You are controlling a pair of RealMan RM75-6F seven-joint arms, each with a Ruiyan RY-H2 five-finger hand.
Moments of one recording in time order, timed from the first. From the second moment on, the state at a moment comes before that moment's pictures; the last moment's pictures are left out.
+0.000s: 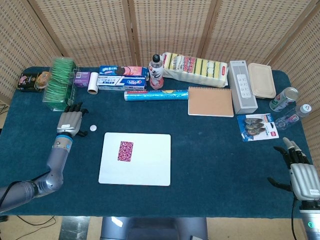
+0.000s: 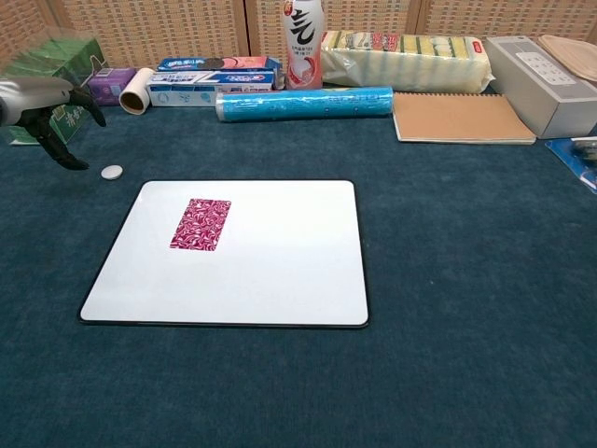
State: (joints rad) left arm -0.84 -1.45 -0.17 -1.33 0.54 0.89 0.55; right arm 0.08 -1.12 0.07 -1.57 -1.52 1.48 0.11
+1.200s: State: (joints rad) left arm -0.86 -1.58 -0.18 -1.19 0.52 0.84 0.55; right arm 0.09 -1.12 0.08 -1.55 -1.50 1.46 0.13
